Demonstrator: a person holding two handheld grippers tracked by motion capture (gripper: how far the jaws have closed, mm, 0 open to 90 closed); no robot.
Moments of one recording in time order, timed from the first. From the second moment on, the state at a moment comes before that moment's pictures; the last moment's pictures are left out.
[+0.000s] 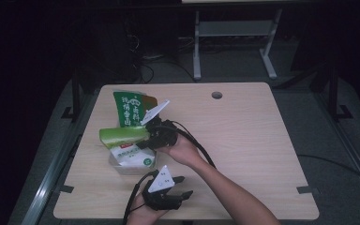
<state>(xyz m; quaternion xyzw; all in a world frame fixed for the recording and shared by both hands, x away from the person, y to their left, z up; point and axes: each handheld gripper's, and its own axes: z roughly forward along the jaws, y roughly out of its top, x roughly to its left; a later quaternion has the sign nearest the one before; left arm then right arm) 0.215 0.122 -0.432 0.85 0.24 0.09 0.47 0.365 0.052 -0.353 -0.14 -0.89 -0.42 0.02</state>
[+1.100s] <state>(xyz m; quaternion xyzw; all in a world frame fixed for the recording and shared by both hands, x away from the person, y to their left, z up) 0.221 0.126 -0.431 0.84 0.25 0.10 0.46 0.367 0.031 -0.354 -0.15 -0.89 -0.44 0.03</state>
